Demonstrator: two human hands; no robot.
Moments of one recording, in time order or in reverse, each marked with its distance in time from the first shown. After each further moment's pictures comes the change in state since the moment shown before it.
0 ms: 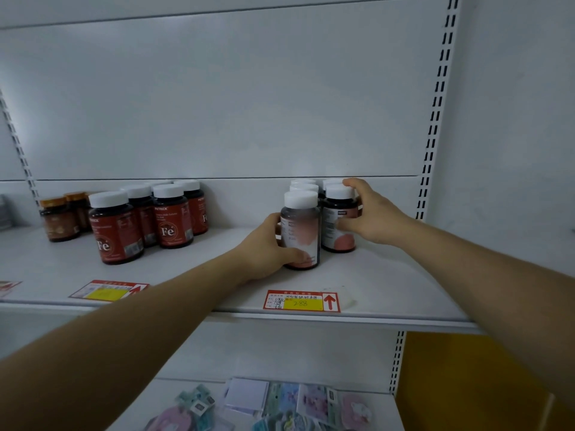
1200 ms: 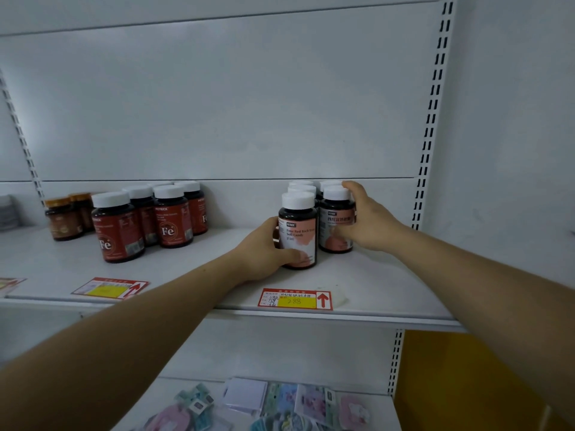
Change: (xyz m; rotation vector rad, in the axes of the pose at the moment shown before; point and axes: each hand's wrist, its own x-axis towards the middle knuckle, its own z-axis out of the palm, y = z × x) left_hand 0.001 -0.001 0.004 0.079 0.020 -0.005; right_hand -0.006 0.004 0.005 -0.079 0.013 -0.047
